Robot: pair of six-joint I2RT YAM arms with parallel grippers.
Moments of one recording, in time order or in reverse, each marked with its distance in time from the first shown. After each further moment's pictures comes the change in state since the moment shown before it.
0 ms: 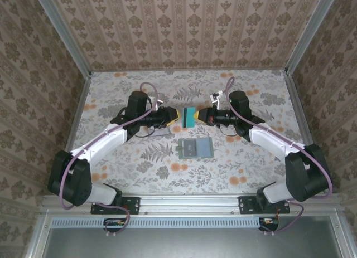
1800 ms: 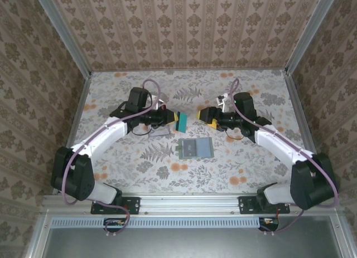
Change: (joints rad) left arm 0.028 0.049 0.144 -0.323 -0.010 0.280; right arm -0.035 -0.108 0.001 -0.253 0.097 -0.160
